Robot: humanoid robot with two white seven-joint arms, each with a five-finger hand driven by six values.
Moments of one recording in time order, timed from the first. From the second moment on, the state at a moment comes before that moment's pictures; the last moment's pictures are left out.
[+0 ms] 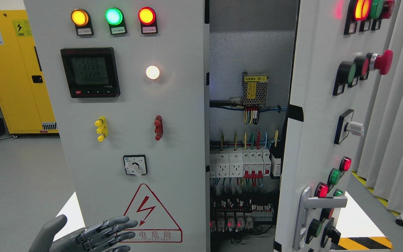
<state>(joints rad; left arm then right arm) -0.28 0.75 -0.02 -1.87 1.12 0.39 -0.76 0.08 -0.05 0.05 -0.13 0.00 0.01 0.15</state>
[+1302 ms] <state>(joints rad) -1.03 0.54 -0.44 -1.61 1.16 0.48 -0.76 0.08 -0.05 0.05 -0.13 0.00 0.01 0.15</state>
